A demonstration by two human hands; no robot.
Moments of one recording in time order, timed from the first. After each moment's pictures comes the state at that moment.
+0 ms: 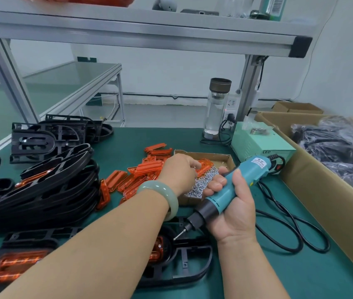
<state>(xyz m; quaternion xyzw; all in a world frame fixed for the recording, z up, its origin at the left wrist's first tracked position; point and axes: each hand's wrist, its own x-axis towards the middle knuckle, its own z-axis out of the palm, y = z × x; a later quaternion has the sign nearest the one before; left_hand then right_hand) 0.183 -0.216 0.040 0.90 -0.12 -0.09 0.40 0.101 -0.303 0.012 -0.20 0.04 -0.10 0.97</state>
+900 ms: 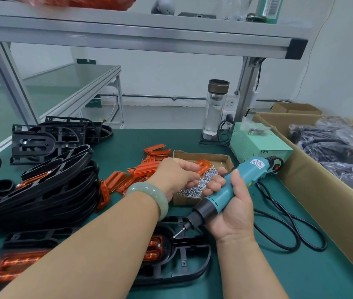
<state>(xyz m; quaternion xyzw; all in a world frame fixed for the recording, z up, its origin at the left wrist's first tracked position) 0.178 -0.206 0.026 0.74 -0.03 -0.14 0.66 0.101 -0.303 0.013 -0.19 0.04 -0.09 0.98</state>
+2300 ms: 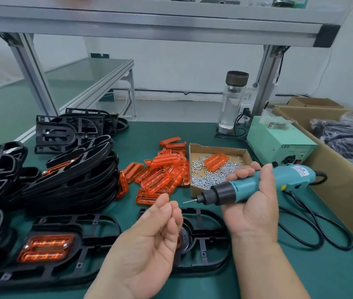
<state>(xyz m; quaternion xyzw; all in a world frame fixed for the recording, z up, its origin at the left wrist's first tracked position) 0.037 -0.135 0.032 0.25 0.21 -0.16 0.93 0.091 -0.290 0.021 -0.15 0.05 -0.19 0.97</state>
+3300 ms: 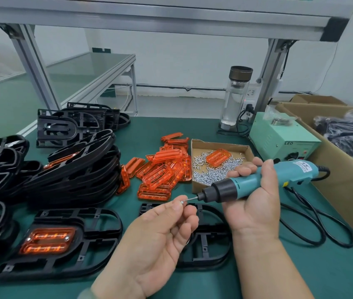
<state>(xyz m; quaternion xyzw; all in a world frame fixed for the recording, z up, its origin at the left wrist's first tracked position) 0.037 -0.141 0.024 0.37 0.12 -0.19 0.90 0.088 -0.287 0.022 -0.16 0.04 -0.19 0.97</state>
